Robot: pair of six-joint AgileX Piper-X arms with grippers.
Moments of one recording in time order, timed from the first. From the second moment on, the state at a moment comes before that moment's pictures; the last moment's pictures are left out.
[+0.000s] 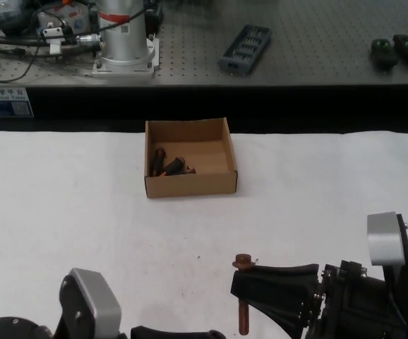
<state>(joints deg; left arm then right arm) -49.2 69.0 -6.3 -45.6 18.2 -18.0 49.4 72.9 -9.4 -53.9 -22.9 32.4</state>
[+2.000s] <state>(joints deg) -52.6 71.4 -9.7 -42.6 14.7 -17.6 49.4 72.9 -9.4 -55.5 -23.5 32.9</state>
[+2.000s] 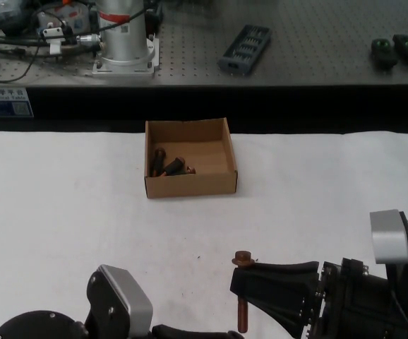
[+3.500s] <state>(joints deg) -52.0 71.4 -11.2 -43.9 14.3 -23.6 49.1 72.5 -9.4 -56.0 -23.8 33.4</state>
